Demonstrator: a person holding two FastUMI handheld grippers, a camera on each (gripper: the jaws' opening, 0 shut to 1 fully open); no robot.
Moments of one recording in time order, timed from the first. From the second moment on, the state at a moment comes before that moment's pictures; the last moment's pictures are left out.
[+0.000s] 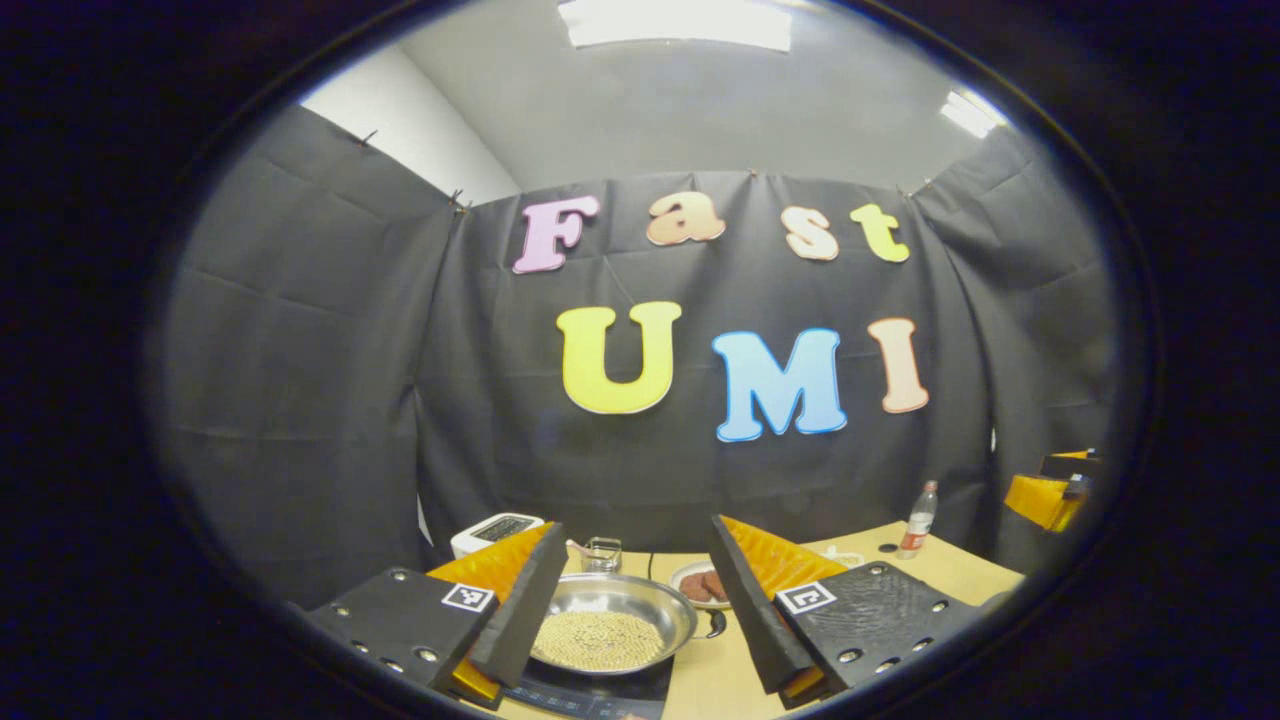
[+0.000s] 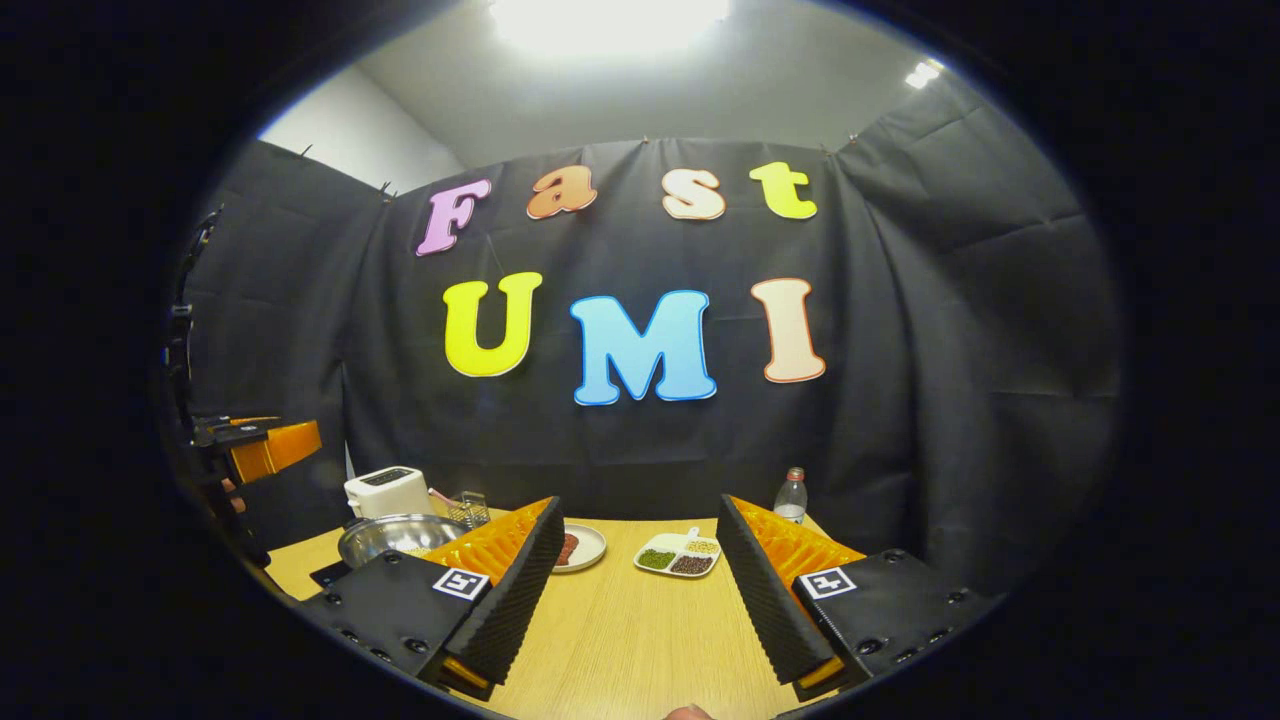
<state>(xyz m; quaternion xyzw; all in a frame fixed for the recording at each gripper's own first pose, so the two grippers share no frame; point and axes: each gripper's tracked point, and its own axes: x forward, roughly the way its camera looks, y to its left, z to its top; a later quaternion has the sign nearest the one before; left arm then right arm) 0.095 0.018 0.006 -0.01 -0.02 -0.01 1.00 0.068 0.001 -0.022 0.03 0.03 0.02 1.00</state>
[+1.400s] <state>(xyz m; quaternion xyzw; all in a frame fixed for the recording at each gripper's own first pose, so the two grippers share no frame) 0.002 -0.007 0.064 -0.02 -0.06 -0.08 0.99 -0.056 -0.028 0.025 0.00 -0.04 -0.08 1.00</state>
